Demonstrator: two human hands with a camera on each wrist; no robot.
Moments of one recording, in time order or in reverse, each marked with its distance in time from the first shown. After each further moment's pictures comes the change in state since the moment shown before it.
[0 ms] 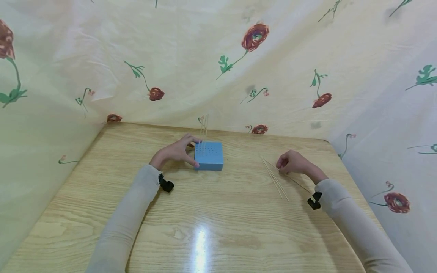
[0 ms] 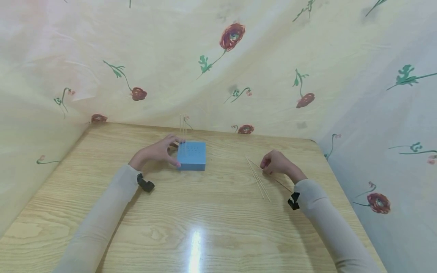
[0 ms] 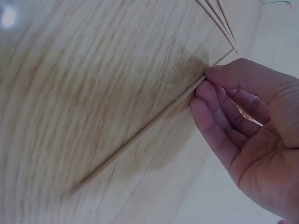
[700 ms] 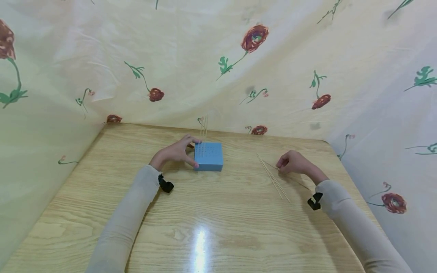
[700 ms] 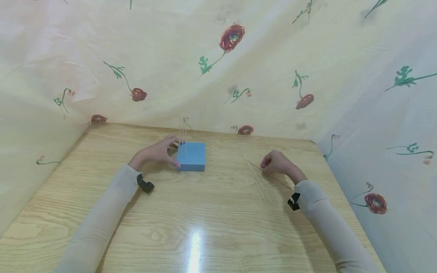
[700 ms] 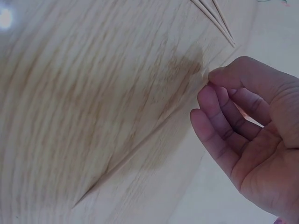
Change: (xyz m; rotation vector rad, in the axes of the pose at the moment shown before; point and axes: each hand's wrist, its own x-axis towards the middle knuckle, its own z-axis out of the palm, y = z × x) left_hand -0.001 0.001 0.000 0.001 -0.005 0.008; right_hand -0.003 -0.003 -0.002 -0.049 0.043 -0.026
